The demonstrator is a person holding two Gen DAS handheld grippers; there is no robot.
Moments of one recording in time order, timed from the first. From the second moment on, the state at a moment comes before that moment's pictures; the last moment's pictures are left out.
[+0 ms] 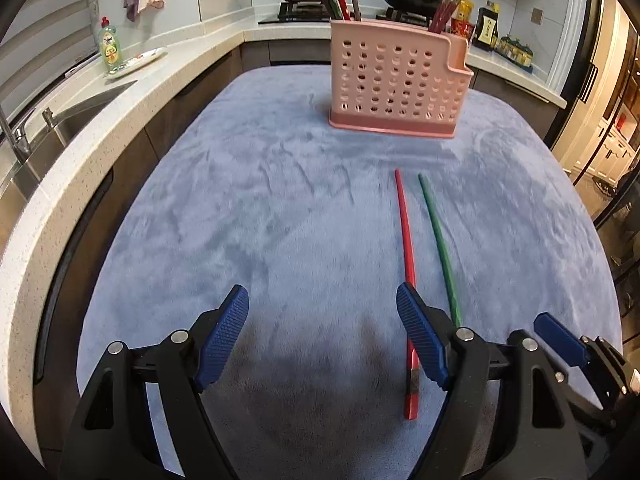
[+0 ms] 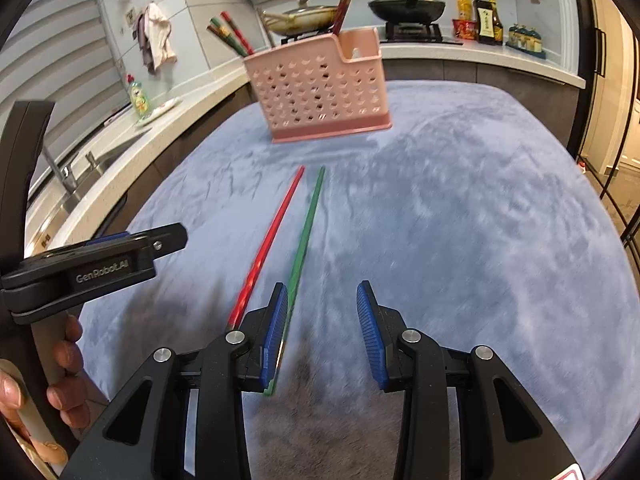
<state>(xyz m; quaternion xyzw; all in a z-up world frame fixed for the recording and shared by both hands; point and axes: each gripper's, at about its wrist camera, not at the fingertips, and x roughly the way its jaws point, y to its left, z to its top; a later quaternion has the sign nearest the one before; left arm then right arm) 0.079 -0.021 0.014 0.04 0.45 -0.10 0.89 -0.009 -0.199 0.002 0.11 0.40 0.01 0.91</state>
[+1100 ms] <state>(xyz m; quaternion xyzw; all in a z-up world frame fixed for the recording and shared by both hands) 0.065 -0.029 -0.015 0.04 0.49 -0.13 0.86 -0.010 -0.206 -0.029 0.11 0.43 -0.02 0.90</state>
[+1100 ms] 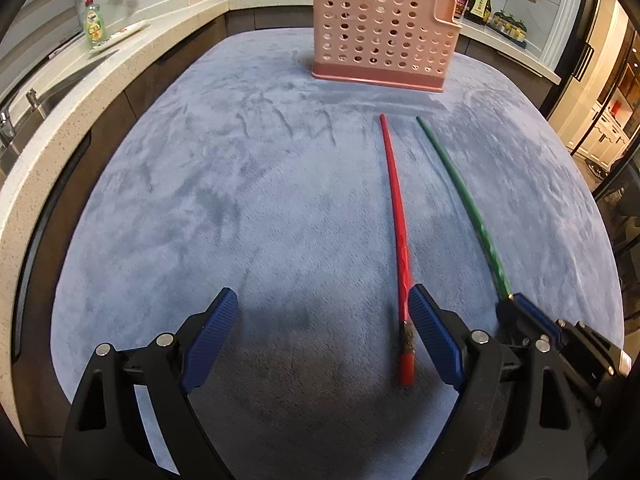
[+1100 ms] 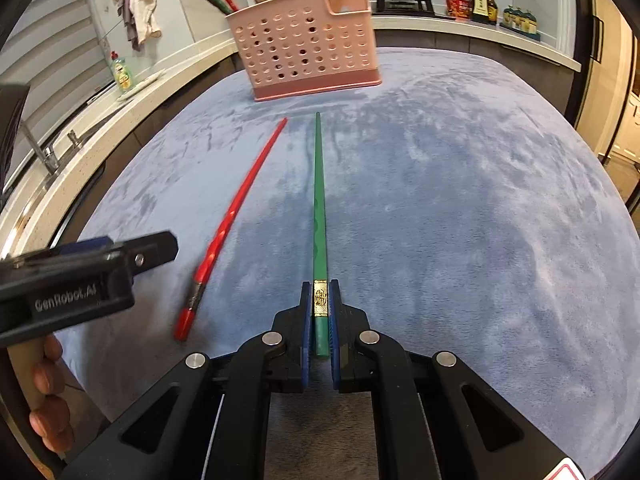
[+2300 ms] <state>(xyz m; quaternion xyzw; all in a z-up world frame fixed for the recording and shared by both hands) 0.049 -0.042 -0.029 0.06 0.51 -0.16 0.84 -0.023 -0.216 -0.022 0.13 0.42 -0.02 0.90</state>
